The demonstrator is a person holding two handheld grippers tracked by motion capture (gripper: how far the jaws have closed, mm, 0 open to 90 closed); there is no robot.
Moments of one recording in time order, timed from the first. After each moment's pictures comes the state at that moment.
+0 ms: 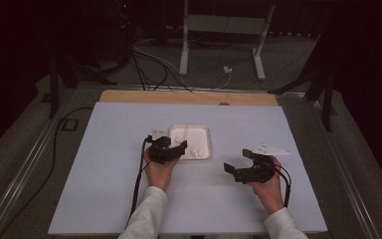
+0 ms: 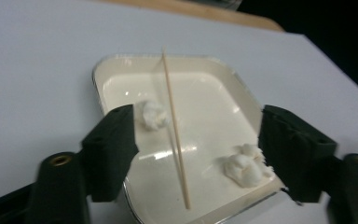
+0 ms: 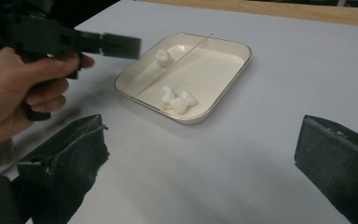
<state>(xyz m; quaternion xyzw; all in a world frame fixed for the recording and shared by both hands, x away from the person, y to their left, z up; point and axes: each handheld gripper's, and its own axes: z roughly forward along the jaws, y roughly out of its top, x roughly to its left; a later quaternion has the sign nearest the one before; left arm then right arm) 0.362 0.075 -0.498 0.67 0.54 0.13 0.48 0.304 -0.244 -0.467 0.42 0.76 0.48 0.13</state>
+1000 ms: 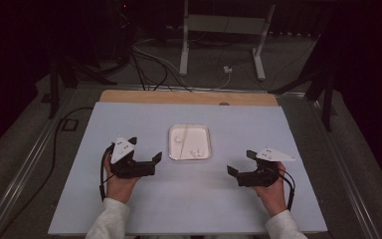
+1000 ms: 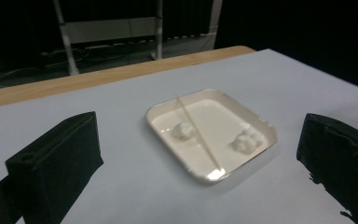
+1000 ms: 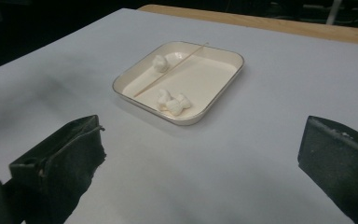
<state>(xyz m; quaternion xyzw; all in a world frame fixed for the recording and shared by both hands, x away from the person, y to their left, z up) 0.290 0.161 -0.451 0.71 0.41 0.25 0.51 0.292 -0.253 -0.469 0.40 0.75 0.50 0.16</state>
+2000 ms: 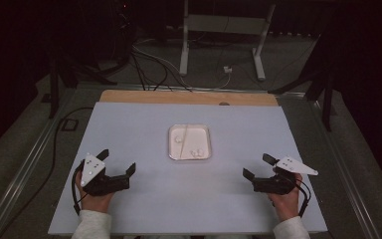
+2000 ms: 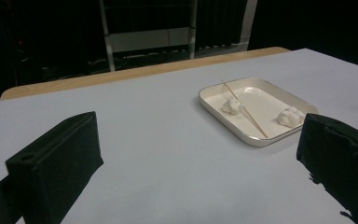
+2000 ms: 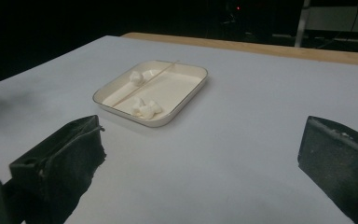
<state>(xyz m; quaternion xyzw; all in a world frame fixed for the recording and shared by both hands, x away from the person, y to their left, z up) 0.251 0.216 -0.467 0.68 0.43 0.30 0.51 0.269 -0.294 -0.476 0.41 0.71 0.53 0.20</state>
